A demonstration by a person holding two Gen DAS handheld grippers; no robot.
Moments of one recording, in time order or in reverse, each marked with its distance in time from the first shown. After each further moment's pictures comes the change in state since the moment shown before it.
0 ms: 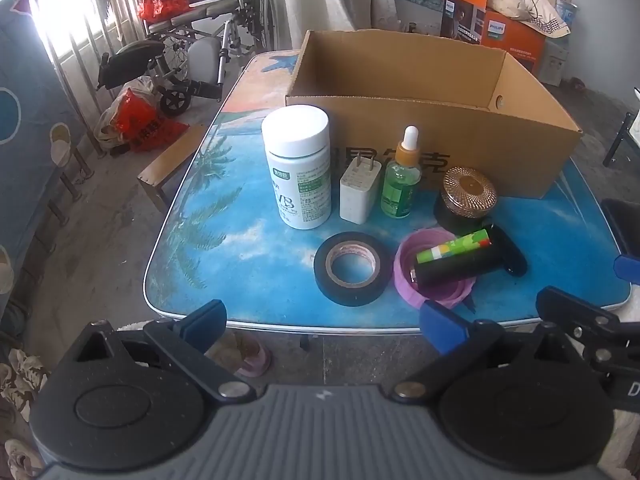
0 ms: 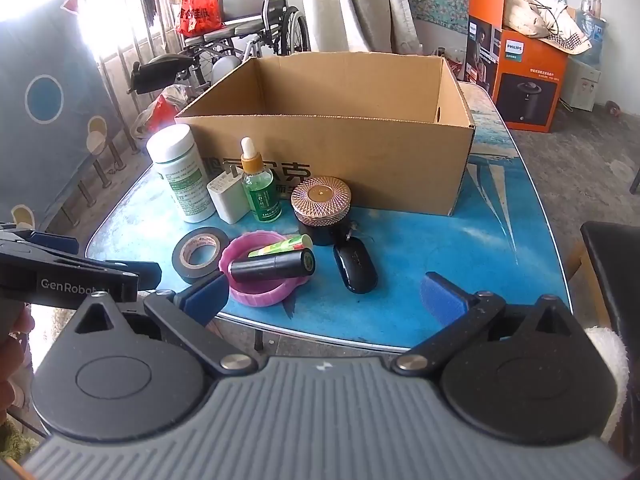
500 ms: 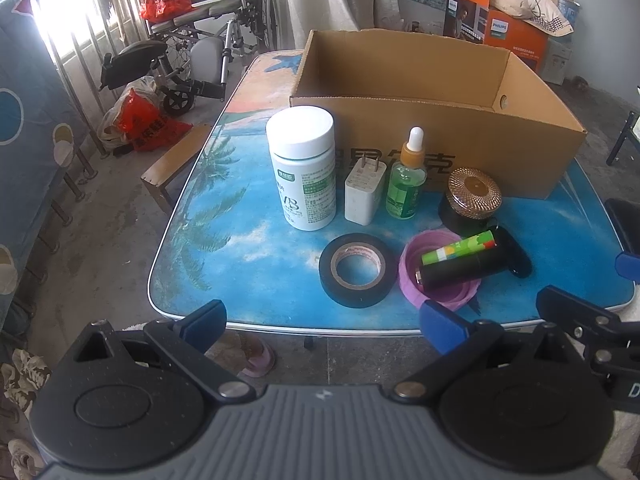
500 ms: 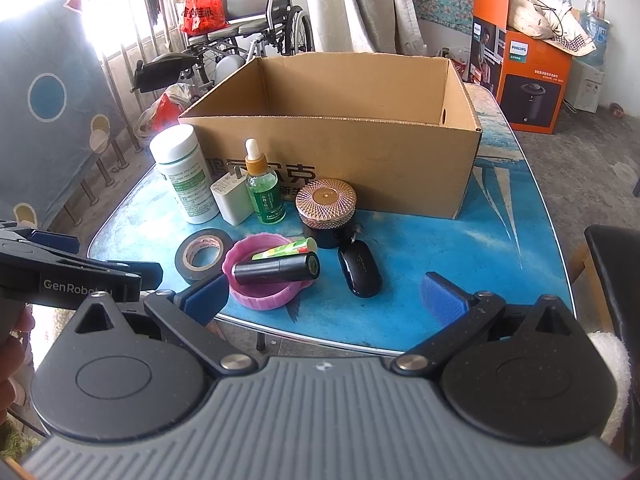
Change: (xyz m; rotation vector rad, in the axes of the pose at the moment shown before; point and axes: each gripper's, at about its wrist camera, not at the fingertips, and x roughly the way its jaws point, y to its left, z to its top) left arm 0.001 0.002 0.001 -0.001 0.002 0.008; right arm 0.002 0.000 0.003 -0.002 0.005 0.007
